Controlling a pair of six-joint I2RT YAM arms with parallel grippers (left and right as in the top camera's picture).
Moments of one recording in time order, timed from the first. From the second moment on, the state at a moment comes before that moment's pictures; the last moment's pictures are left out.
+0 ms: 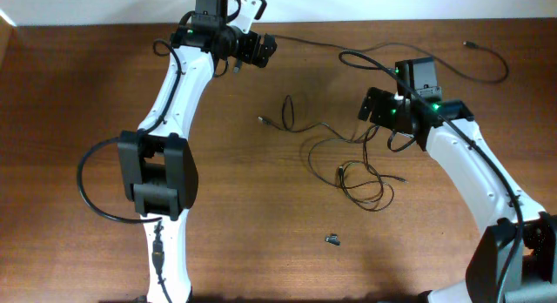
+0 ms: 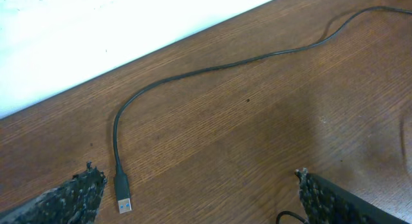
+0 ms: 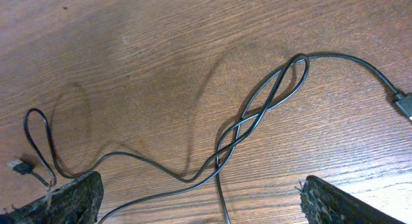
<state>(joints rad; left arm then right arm) -0.17 2.30 2.13 -0.63 0.35 0.23 0.16 1.67 1.25 -0.61 0.02 0.50</state>
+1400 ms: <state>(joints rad) -0.33 2.48 2.13 -1.15 0.25 0.87 0.16 1.68 1.25 -0.62 0.02 0.50</state>
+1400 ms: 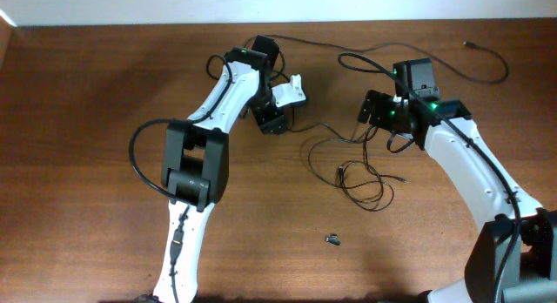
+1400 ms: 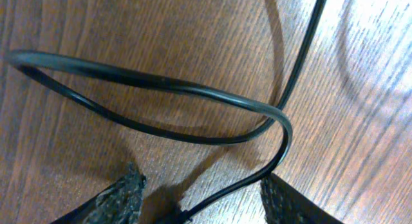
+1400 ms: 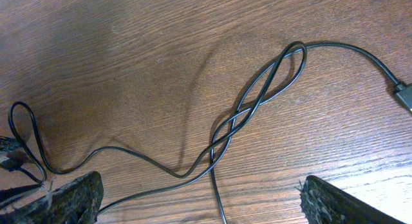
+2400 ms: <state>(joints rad) -0.27 2.02 2.13 -1.07 -0.07 0.48 0.14 1.68 1.25 -0.68 0.11 0.57</state>
